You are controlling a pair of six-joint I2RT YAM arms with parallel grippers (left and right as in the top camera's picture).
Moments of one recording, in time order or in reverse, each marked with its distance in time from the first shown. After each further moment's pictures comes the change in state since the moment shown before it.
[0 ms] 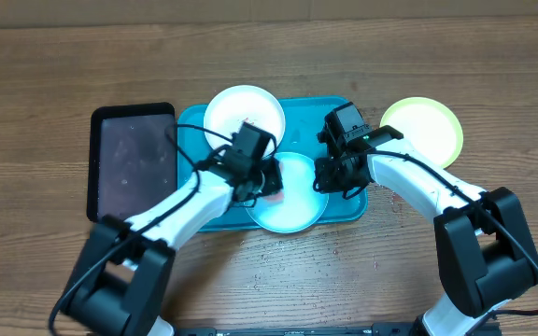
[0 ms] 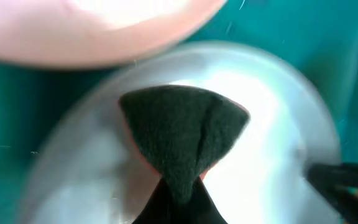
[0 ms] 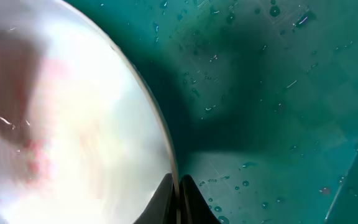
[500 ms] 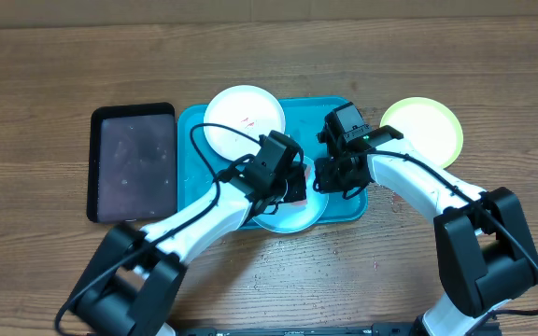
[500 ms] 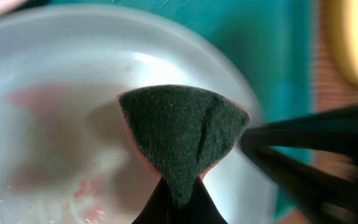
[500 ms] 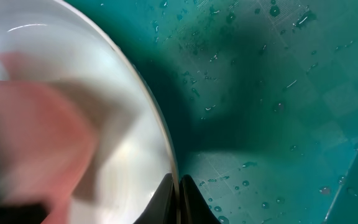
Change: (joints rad) left arm -0.138 0.026 0.000 0.085 -0.013 -0.002; right arm 0.000 0.000 0.000 -0.001 0.000 0.000
